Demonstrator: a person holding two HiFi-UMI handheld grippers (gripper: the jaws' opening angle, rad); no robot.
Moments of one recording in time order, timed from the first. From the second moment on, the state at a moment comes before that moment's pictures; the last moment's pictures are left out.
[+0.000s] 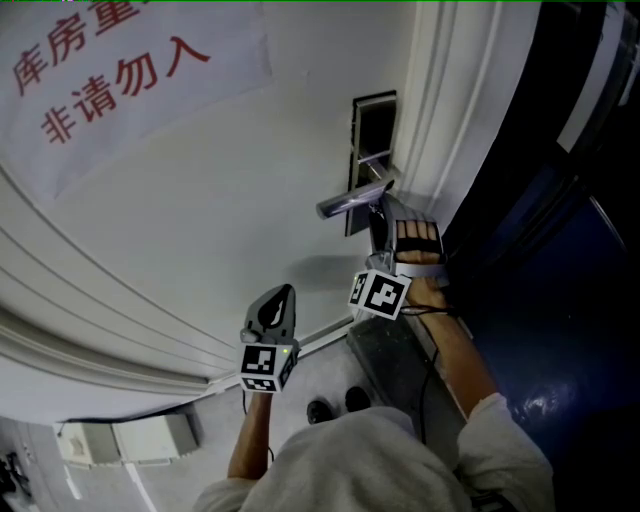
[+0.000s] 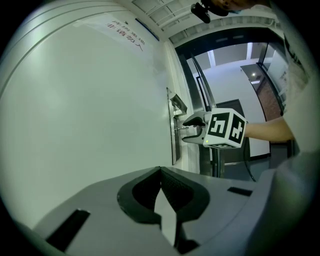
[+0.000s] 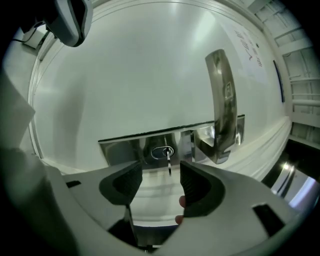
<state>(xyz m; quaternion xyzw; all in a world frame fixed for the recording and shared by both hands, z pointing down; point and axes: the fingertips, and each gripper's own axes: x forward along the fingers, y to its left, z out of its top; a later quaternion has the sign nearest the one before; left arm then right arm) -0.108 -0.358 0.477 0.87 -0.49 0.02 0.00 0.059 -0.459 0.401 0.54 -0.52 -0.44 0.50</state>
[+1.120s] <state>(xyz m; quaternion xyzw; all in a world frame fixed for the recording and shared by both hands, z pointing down) -0.108 -0.361 0.468 0.86 -0.51 0.02 0.00 0.088 -0.392 0.442 0.57 -0.82 -0.02 0.06</state>
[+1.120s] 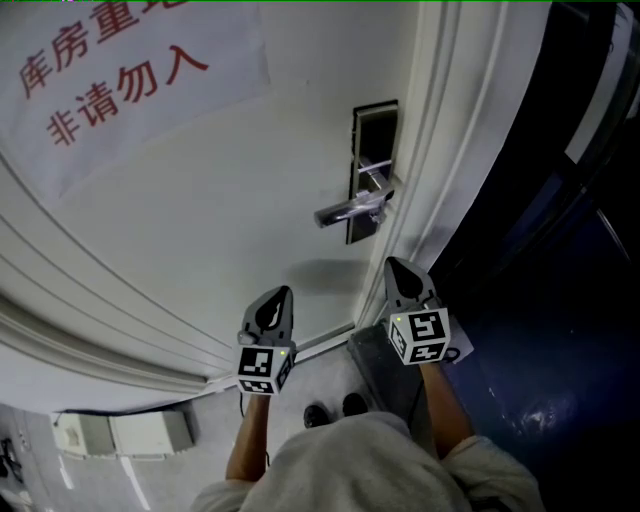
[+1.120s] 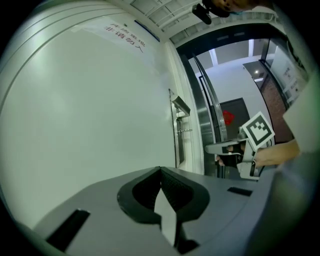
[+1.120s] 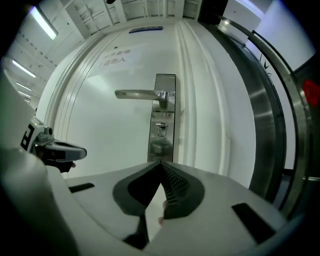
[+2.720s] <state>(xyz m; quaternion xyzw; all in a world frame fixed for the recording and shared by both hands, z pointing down) -0.216 -0.313 0.476 0.76 -0.65 0.02 0.02 -0.023 -0.380 0.454 0.44 -0.90 -0.02 0.06</state>
